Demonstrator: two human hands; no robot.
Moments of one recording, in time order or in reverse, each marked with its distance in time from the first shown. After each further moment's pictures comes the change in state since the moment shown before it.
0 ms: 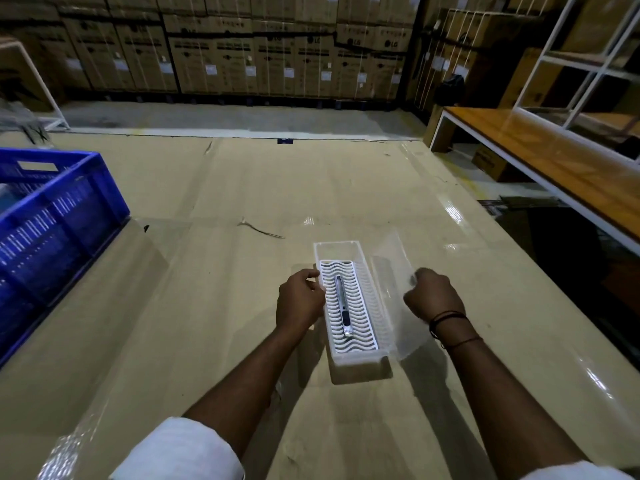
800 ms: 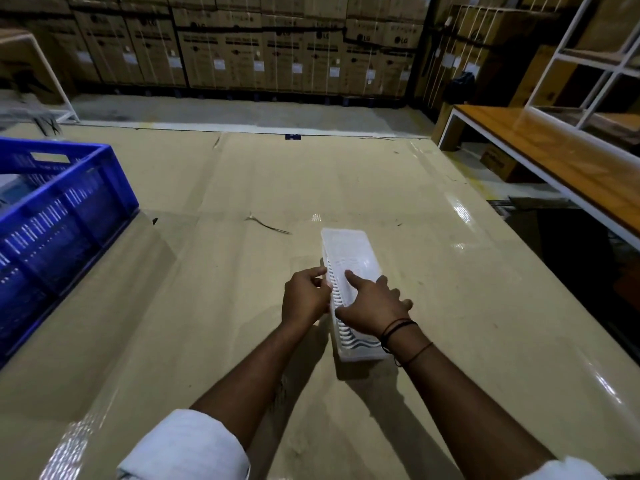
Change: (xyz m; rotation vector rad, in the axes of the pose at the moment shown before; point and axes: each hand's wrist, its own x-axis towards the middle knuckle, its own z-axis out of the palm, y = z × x) left_hand -0.004 0.002 -0.006 -0.076 -0.037 -0.012; right_hand -0.052 -0.074 0.039 -0.163 -0.321 -0.168
